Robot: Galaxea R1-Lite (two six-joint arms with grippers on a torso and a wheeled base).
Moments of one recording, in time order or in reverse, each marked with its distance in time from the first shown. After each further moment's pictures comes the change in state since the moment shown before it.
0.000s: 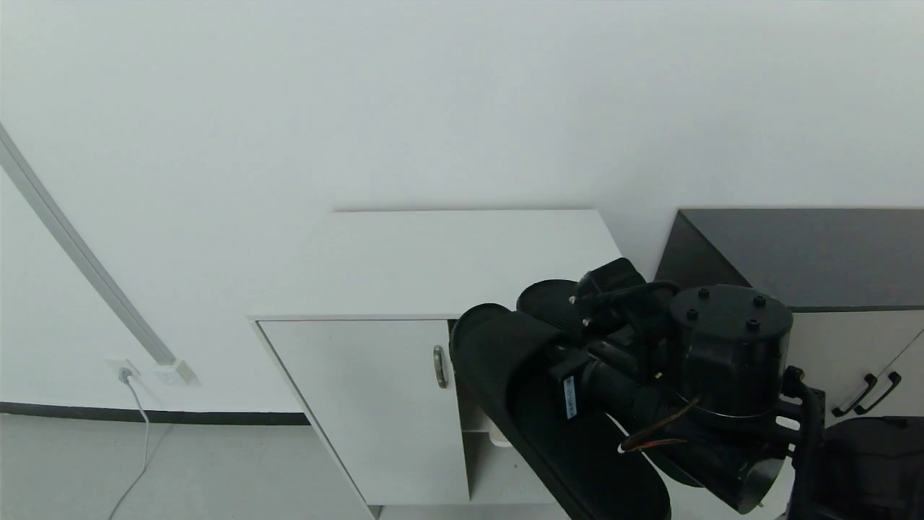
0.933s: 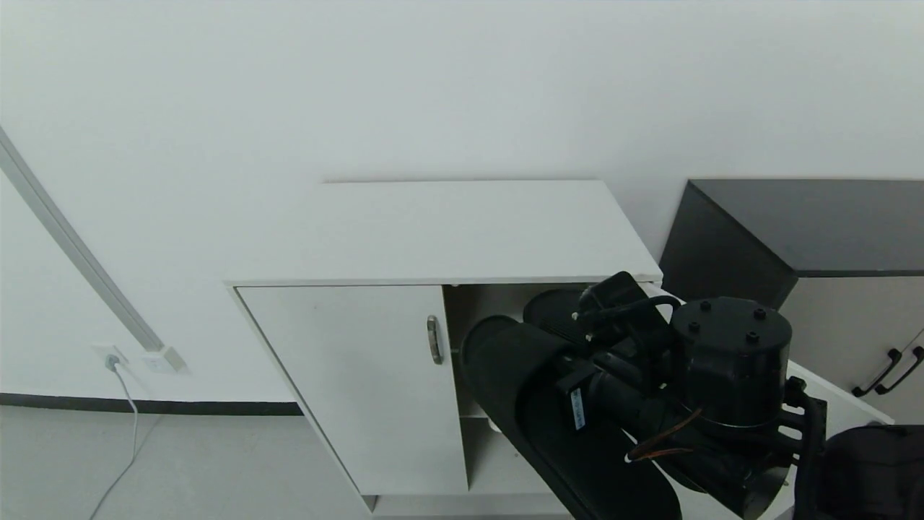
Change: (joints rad) left arm 0.000 0.000 0.000 0.000 0.000 0.000; right arm 0.000 0.003 0.041 -0.017 0.011 -0.033
